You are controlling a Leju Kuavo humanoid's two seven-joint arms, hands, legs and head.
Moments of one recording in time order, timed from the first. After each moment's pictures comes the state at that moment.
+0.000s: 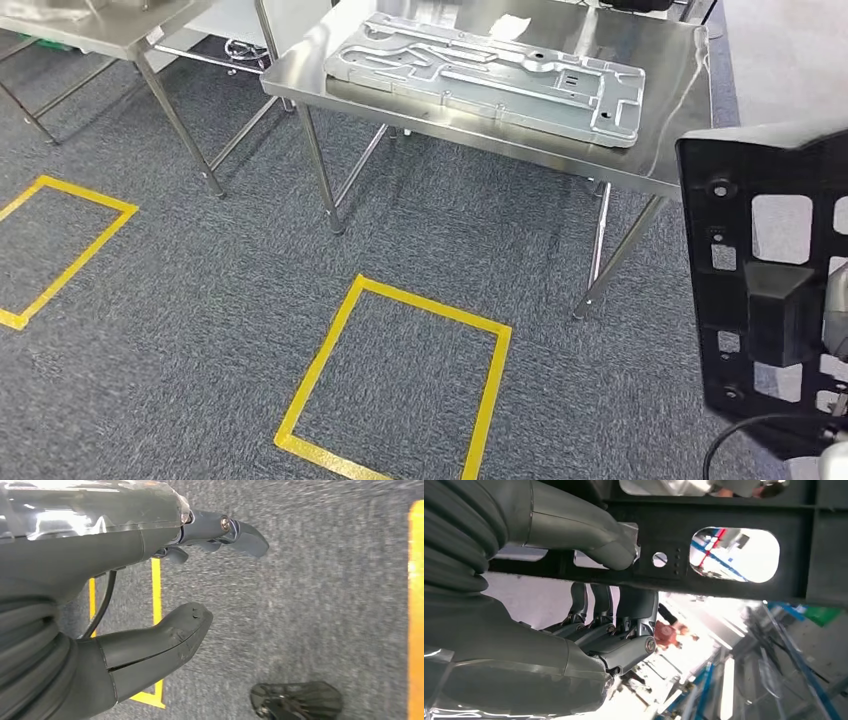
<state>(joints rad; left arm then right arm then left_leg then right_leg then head) -0.05 -0.08 1.29 -0.25 -1.51 0.08 -0.10 -0.14 -0.25 -0.28 -1.94 0.47 -0.25 -0.09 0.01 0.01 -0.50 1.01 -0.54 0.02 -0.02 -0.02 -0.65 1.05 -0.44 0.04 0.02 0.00</state>
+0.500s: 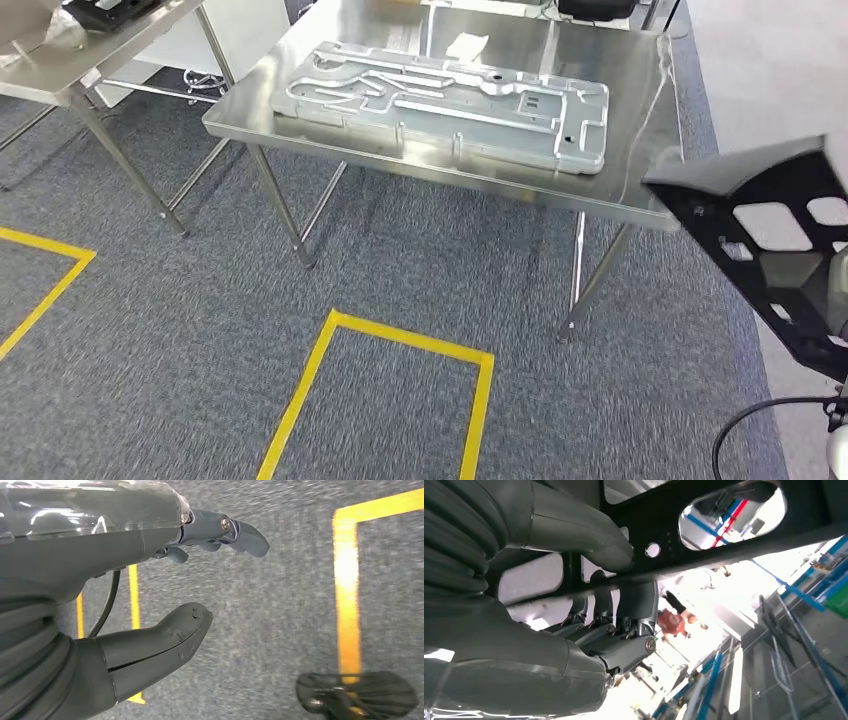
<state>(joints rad) -0.03 -0.07 1.31 -0.25 -1.51 0.07 -0.10 -0.17 -0.29 -0.27 -1.94 0.49 -0.22 -0.04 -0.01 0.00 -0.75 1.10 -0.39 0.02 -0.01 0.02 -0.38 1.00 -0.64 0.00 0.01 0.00</state>
